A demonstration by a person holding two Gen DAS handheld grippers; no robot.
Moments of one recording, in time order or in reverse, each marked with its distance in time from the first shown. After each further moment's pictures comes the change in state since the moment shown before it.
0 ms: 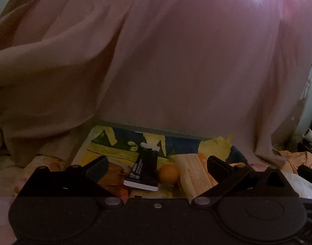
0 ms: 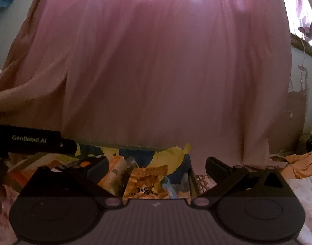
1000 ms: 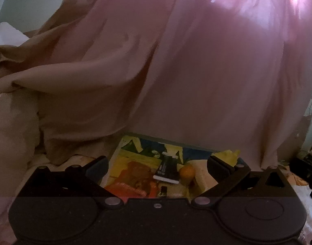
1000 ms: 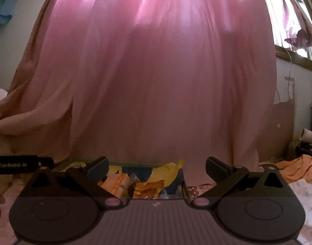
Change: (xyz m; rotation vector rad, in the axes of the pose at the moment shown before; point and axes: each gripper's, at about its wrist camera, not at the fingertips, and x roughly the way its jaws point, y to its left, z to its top) left arm -0.078 0.019 -0.013 -0.042 -0.108 0.084; right arm -0.050 0.000 0.019 0.029 -0.077 -0.019
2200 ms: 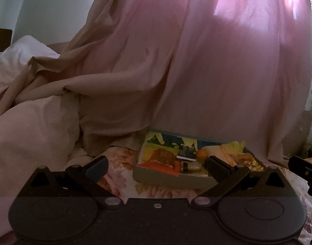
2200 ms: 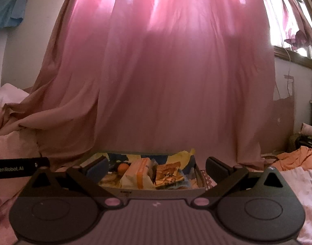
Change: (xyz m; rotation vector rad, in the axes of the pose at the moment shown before) left arm -0.096 0.022 -0.028 0.042 -0.041 0.069; right arm -0.076 0.026 -0.017 0.014 0.019 0.038
